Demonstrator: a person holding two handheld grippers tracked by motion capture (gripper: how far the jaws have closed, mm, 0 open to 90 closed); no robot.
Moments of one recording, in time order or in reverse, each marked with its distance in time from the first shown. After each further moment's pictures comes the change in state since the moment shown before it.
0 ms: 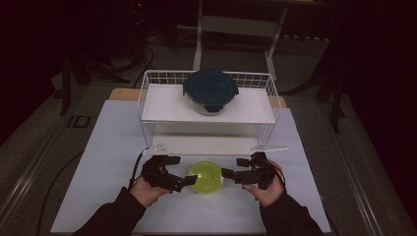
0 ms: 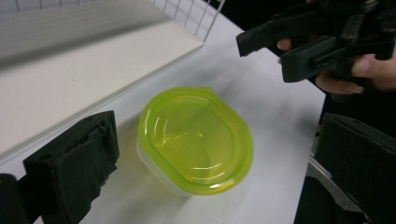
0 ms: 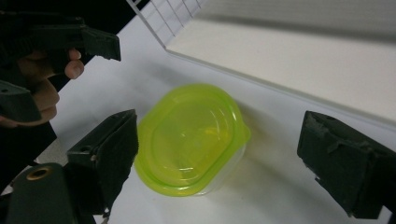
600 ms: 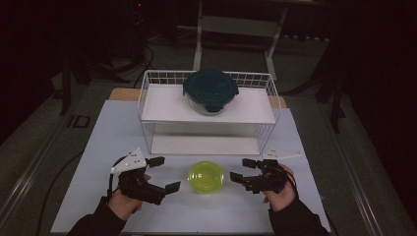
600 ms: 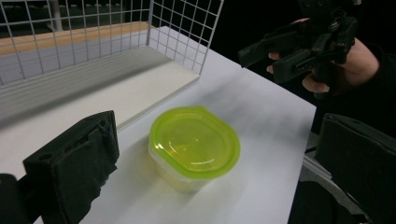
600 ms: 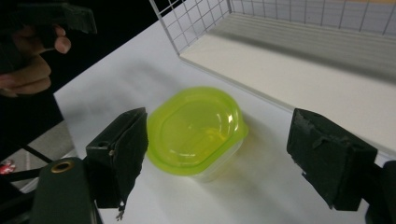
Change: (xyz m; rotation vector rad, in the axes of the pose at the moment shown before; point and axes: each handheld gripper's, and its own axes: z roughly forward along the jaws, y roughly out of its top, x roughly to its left) left arm -0.019 -0.015 -0.059 -0.178 0.037 0.161; right arm 0.005 -0.007 -0.032 -0.080 0.020 -0.175
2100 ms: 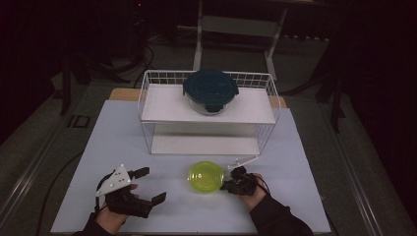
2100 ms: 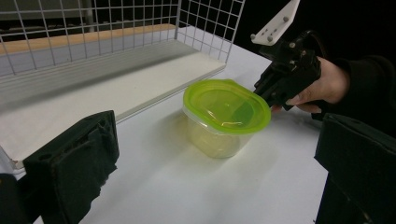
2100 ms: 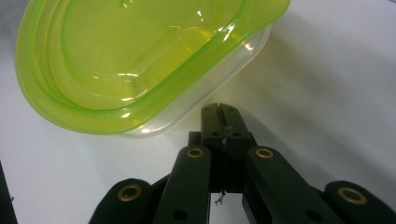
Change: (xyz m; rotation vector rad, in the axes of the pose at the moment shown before) left arm 0.007 -0.057 -0.025 -0.072 0.094 0.032; right arm -0.014 -0.046 0.090 0.365 -0.033 -0.012
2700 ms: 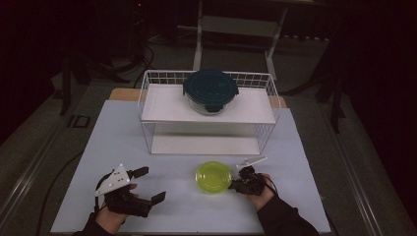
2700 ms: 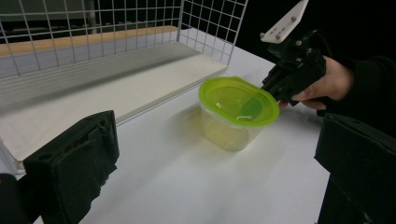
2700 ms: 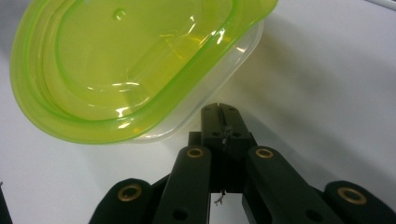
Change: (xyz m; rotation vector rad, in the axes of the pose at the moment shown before) left arm 0.000 0.001 -0.001 -0.007 0.008 -0.004; right arm -0.013 -0.010 -0.015 -0.011 -0.028 0.024
